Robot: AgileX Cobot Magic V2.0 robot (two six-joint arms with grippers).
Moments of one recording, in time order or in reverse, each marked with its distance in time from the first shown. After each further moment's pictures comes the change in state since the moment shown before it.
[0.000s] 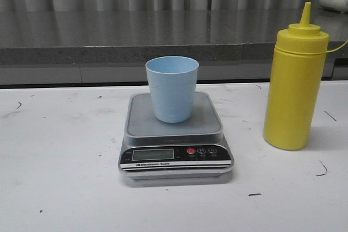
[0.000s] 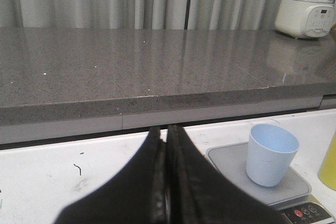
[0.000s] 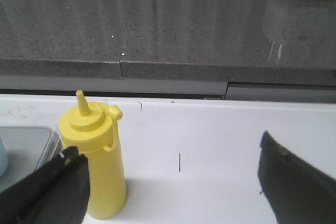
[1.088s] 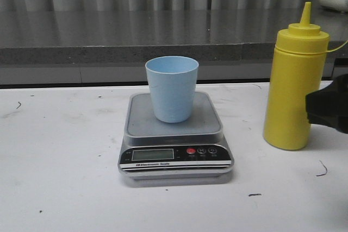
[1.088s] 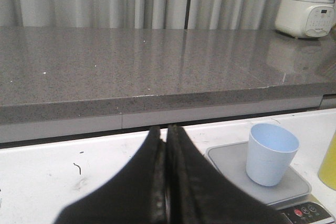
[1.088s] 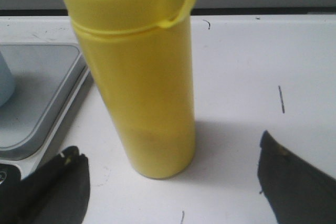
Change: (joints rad) left arm 0.000 0.000 0.000 0.000 0.000 0.000; right arm 0.227 0.846 0.361 0.091 -1.085 0.088
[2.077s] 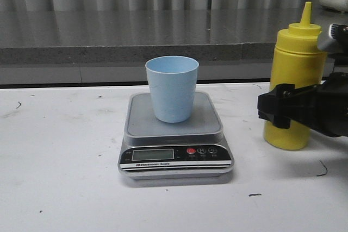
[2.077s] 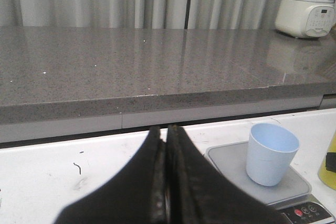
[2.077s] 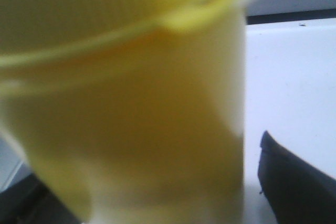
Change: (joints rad) left arm 0.000 0.000 0.000 0.000 0.000 0.000; right arm 0.000 0.497 -0.214 -0.054 -0.365 0.097
